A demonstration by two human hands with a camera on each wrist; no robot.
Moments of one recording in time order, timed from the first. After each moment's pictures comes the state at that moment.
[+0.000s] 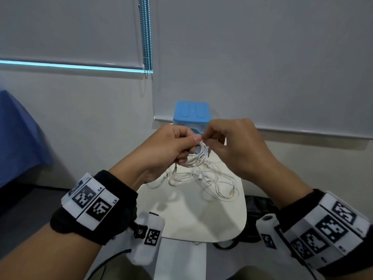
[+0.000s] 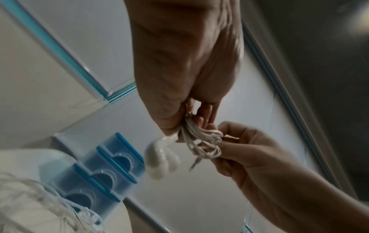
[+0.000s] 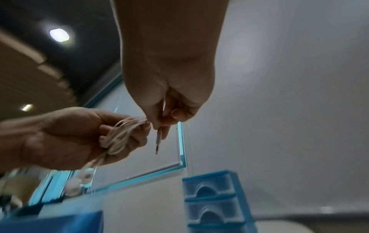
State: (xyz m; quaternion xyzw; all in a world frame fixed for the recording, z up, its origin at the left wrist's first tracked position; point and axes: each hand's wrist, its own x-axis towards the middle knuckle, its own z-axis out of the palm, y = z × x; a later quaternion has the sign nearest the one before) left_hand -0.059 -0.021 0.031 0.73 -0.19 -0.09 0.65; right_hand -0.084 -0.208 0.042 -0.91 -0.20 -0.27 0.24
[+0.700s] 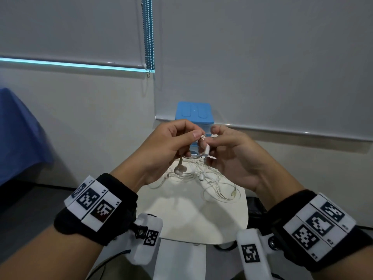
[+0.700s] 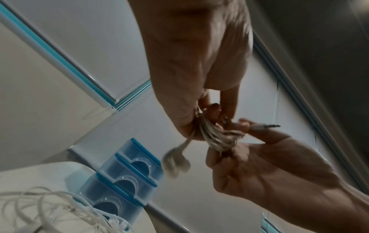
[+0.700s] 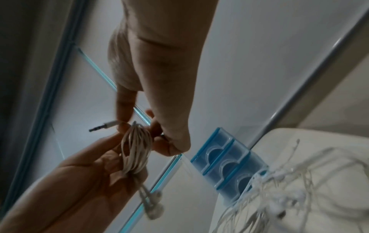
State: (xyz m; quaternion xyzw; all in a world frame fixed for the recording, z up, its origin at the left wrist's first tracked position) left_hand -0.058 -0.018 0.027 0.69 -0.22 -0.05 0.69; right_hand -0.083 -0.197 0.035 -0.58 -0.08 0.10 0.81
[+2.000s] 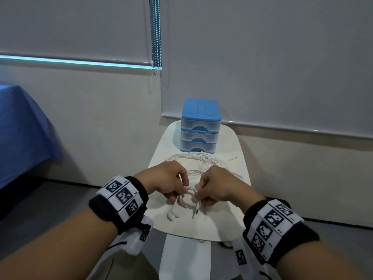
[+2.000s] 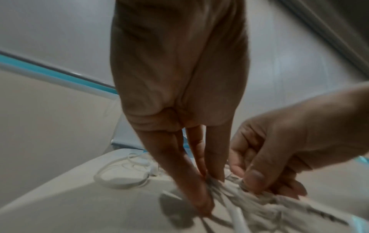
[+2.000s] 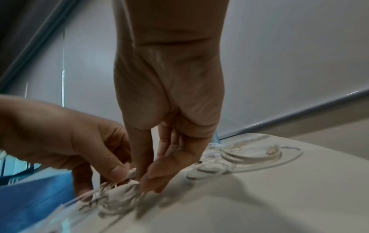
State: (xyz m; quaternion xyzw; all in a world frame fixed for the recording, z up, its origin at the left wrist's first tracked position) left_hand -0.022 0.004 -0.051 0.90 -0.14 -0.24 0.35; right_hand -0.052 -0.181 -0.053 -0.91 -0.01 0.17 0.38
